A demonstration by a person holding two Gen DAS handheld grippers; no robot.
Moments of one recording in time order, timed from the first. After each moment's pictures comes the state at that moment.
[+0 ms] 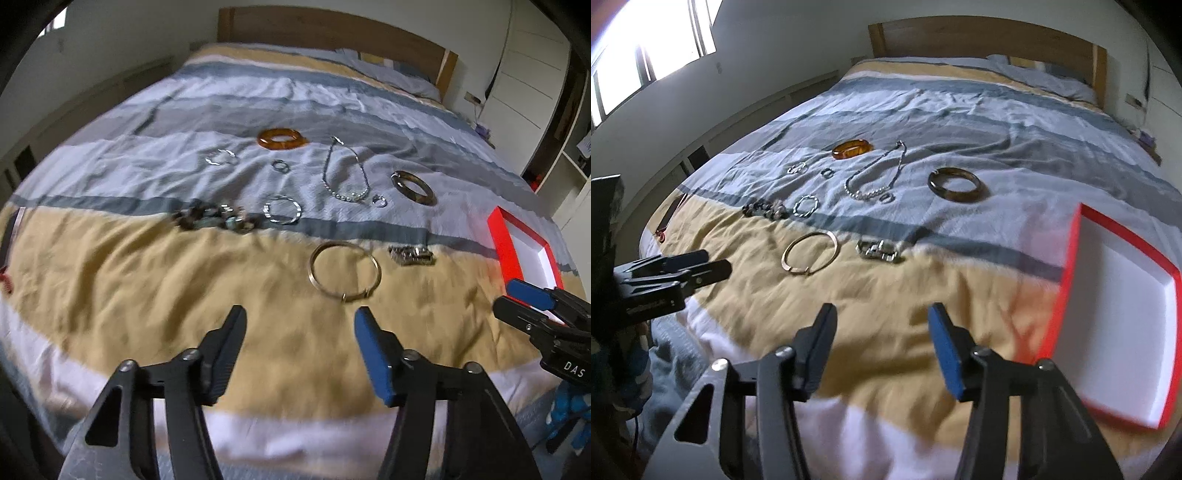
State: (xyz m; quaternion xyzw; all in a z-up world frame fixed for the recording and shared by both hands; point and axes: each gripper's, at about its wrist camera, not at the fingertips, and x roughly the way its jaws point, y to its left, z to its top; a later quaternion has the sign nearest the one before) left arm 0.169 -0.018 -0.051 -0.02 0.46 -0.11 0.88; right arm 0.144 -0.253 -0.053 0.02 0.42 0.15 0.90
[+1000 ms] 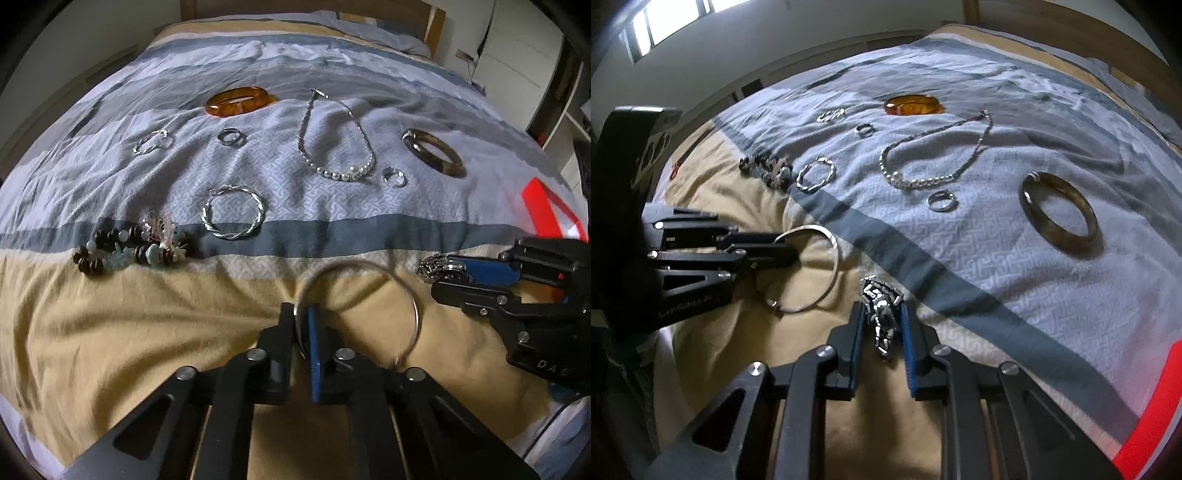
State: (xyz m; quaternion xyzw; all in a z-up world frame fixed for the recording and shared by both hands) left arm 0.249 -0.057 -0.109 0.03 0.50 -0.13 0.85; right arm 0.249 -0.219 -0.115 -0.06 0.46 0.28 0.84
